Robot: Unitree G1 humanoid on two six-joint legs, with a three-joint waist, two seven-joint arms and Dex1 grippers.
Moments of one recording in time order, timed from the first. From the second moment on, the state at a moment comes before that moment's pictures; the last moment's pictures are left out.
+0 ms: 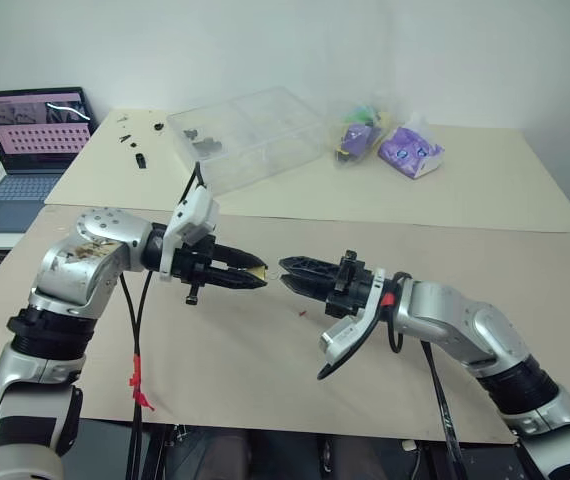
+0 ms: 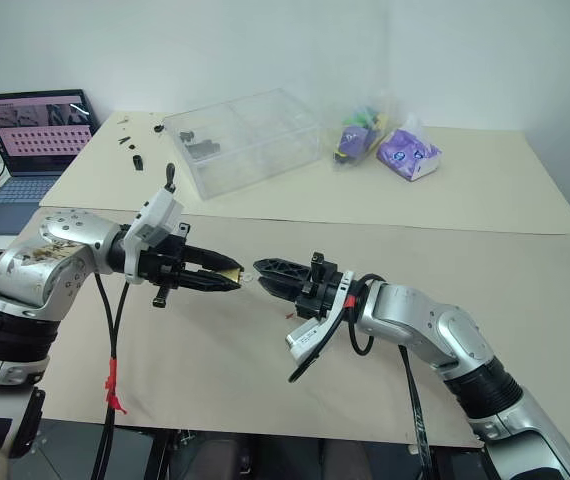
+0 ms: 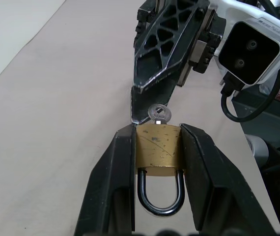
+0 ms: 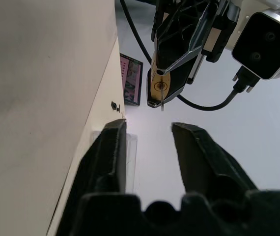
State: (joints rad) left arm -0.68 0.76 -0.13 -0.06 -0.51 0.59 -1.41; right arm -0.47 -0.66 0.36 -0.21 -0.77 -0.65 0.25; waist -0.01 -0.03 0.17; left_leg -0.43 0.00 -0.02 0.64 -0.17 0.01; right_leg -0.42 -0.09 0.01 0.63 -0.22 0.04
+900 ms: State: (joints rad) left arm -0.68 0.75 -0.14 -0.06 -0.51 0.58 -1.38; right arm -0.45 -0.64 0.35 -0.21 -0.48 -0.50 0.55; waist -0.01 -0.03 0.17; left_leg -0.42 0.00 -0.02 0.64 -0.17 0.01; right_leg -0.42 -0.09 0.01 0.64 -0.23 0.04
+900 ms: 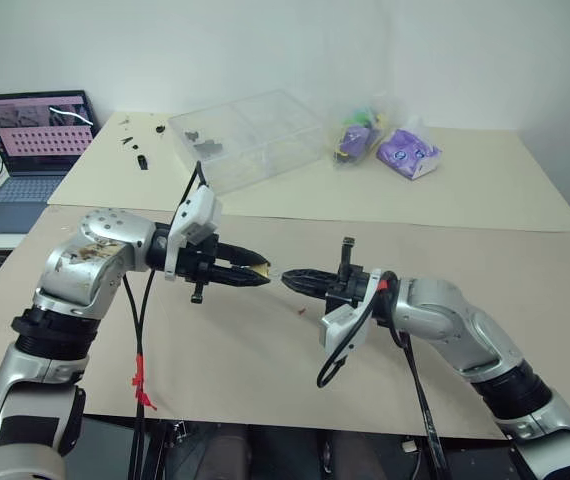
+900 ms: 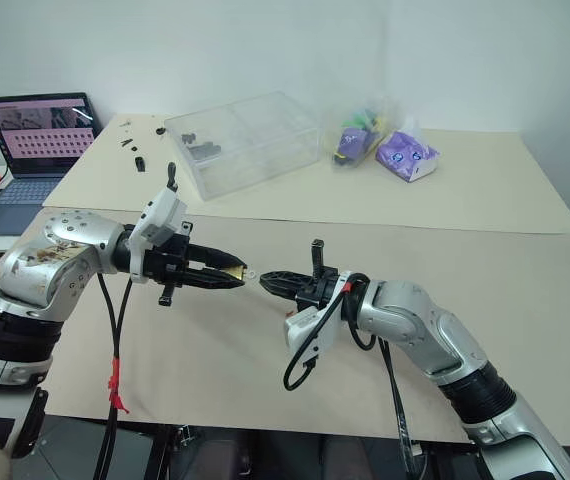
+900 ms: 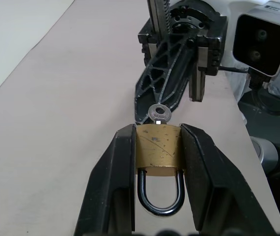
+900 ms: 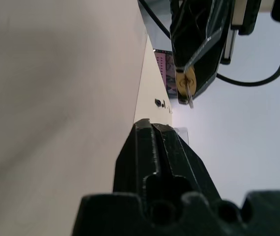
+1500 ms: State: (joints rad) left arm -0.70 0.75 -0.14 -0.05 -0.51 0.58 -1.38; right arm -0.49 -0.62 0.30 -0.24 -0.78 -0.67 0.28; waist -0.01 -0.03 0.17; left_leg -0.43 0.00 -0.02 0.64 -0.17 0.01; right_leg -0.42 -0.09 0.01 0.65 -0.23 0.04
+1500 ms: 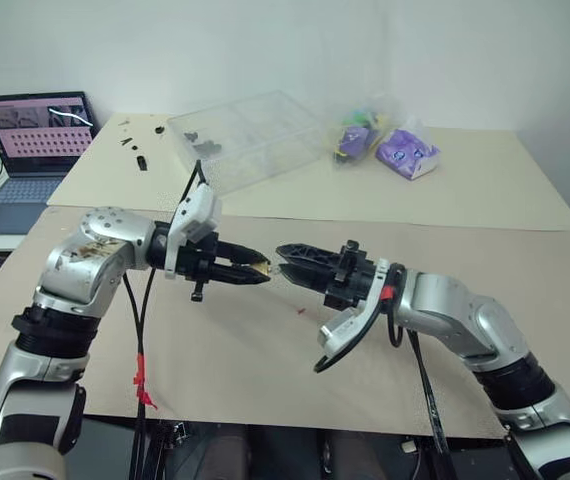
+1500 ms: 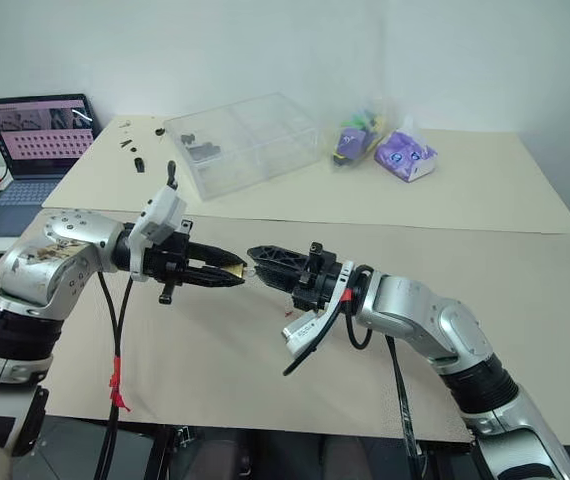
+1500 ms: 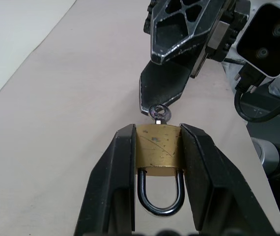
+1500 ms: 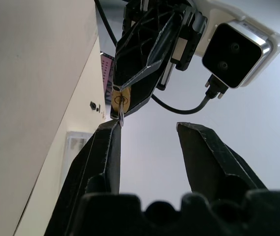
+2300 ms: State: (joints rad) left arm -0.71 0.75 -0.13 -0.05 -0.51 0.58 -1.37; right arm -0.49 -0.60 0.31 -0.24 -0.84 -0.70 0.28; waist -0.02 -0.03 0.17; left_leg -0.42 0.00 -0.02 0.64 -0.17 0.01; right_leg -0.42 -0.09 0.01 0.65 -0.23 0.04
